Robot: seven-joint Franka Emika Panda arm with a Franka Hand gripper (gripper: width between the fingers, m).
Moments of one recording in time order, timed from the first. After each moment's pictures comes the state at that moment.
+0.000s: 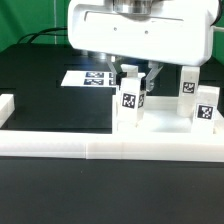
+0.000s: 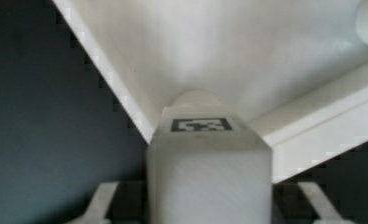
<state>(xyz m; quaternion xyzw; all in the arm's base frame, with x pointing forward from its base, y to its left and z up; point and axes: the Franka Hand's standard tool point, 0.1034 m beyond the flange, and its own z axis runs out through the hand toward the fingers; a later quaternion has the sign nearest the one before) 0.618 0.009 0.091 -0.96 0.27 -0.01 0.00</state>
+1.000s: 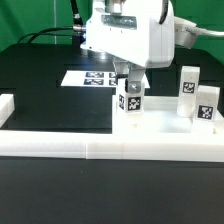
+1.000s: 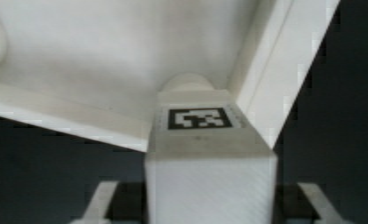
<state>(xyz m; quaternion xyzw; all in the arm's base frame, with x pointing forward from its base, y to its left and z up) 0.620 0.001 0.089 -0.81 0.58 -0.04 0.04</state>
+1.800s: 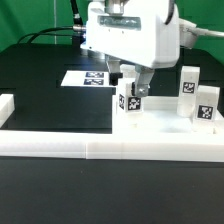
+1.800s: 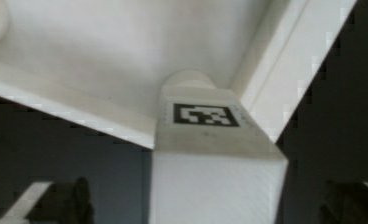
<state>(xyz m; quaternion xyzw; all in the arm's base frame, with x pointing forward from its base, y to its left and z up) 0.620 -0.001 0.088 -0.85 0.52 -0.04 0.04</state>
